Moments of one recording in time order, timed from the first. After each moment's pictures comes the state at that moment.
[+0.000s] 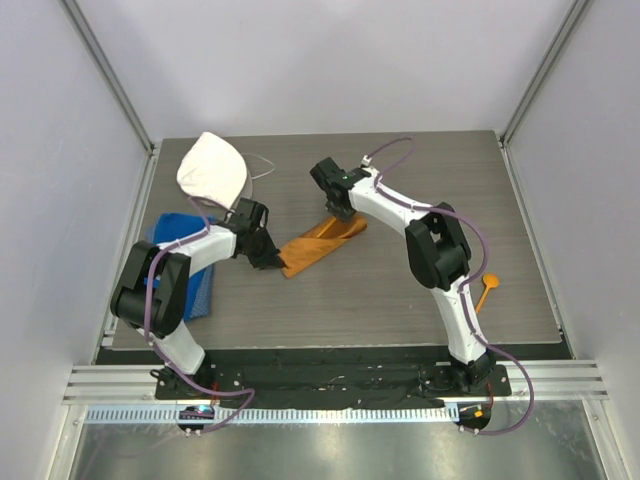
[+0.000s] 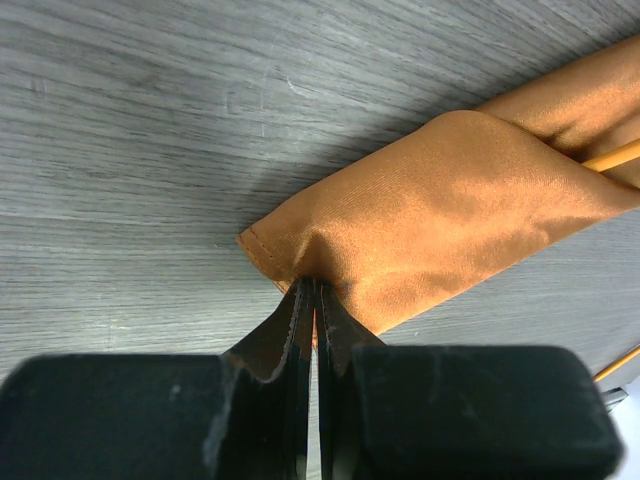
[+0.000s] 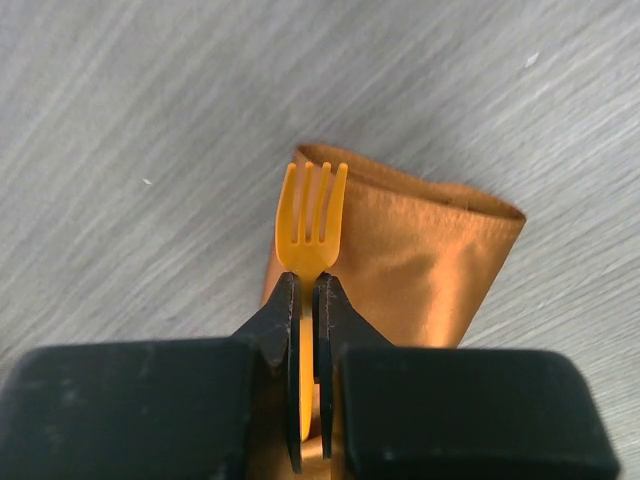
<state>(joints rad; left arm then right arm) -0.35 1.68 0.94 -0.37 0.16 -0.83 0.64 2.23 1.88 -0.81 0.48 1.27</state>
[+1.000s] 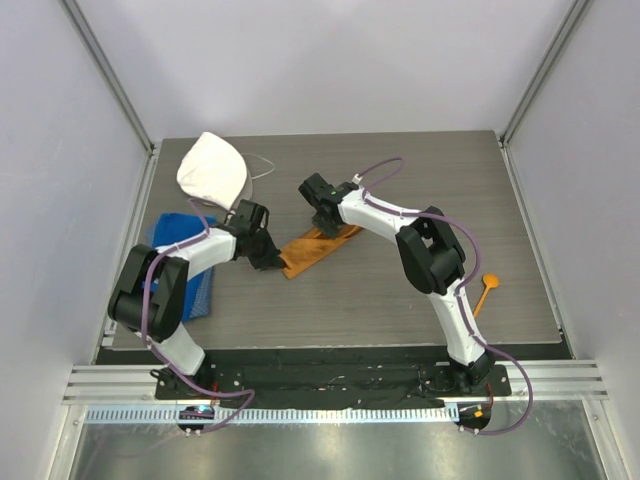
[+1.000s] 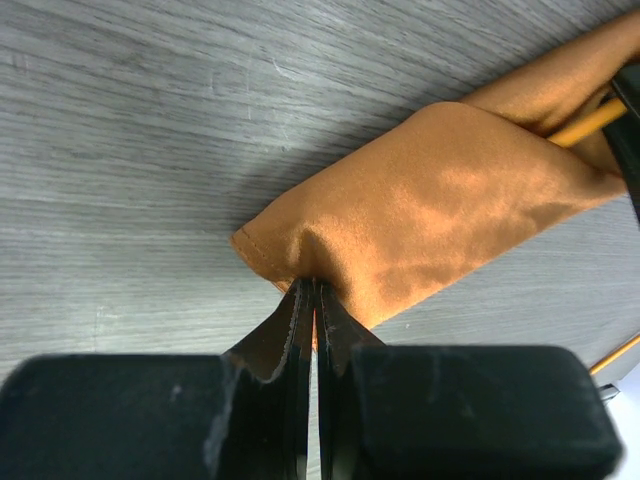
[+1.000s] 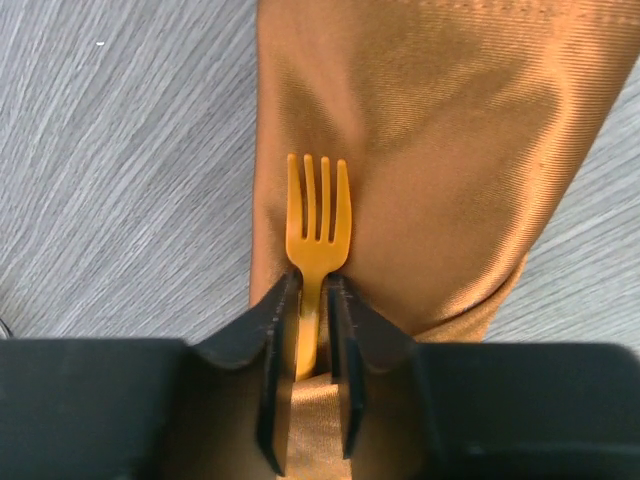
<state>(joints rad) -0.37 1.65 0.91 -0.34 0.16 -0.86 0.71 2.23 1.79 -0.75 0.37 1.44</state>
